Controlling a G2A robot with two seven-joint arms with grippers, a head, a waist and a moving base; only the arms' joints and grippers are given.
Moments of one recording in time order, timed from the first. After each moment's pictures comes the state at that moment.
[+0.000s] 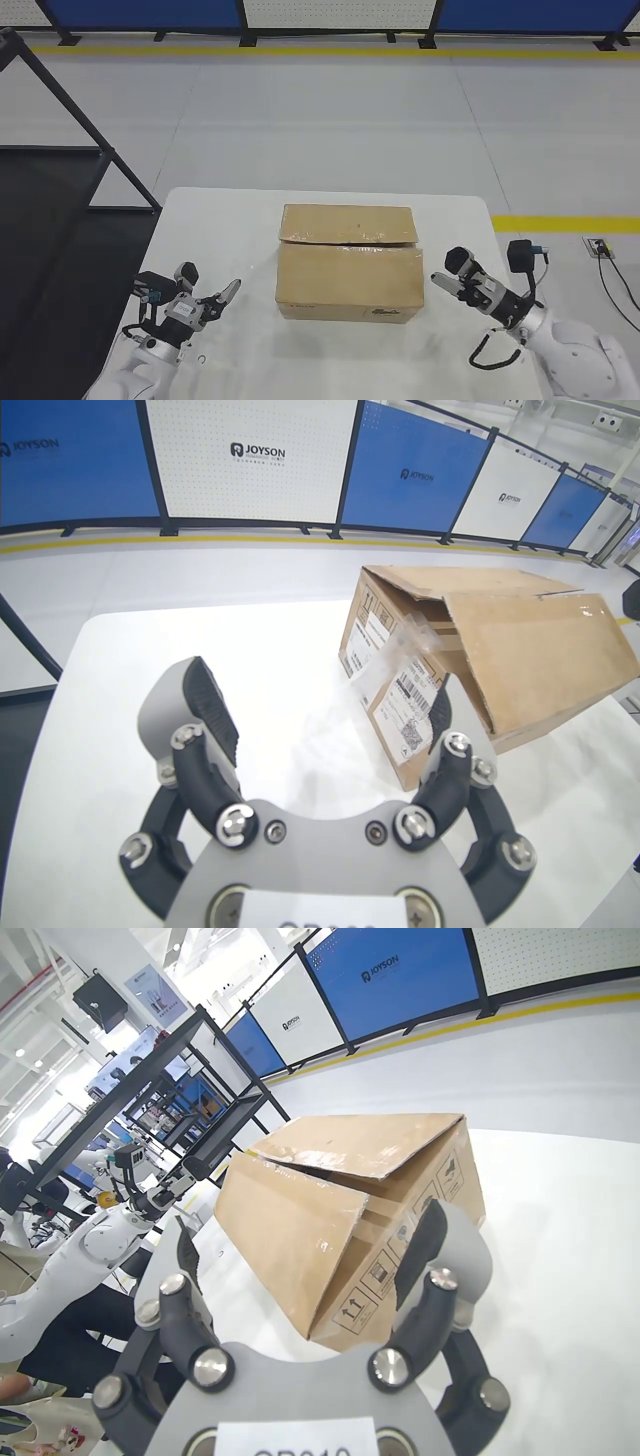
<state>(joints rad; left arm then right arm) 1.48 -1.16 -1.59 -1.84 1.04 -0.29 -0.03 -1.24 -1.10 1.62 -1.68 -0.32 -0.64 0.57</state>
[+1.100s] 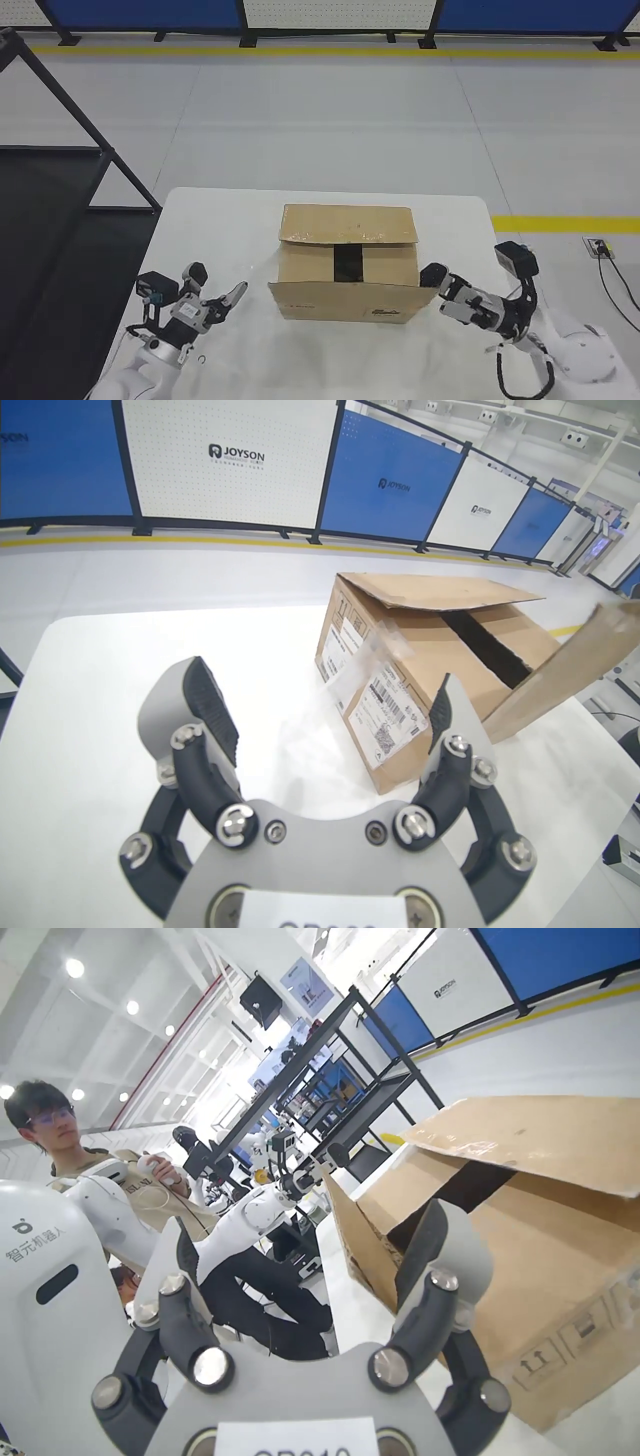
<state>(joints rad) 1.48 -1.16 -1.58 -1.84 0.99 -0.37 -0.03 -1.19 -1.05 1.53 -1.64 0.31 -0.80 1.03</state>
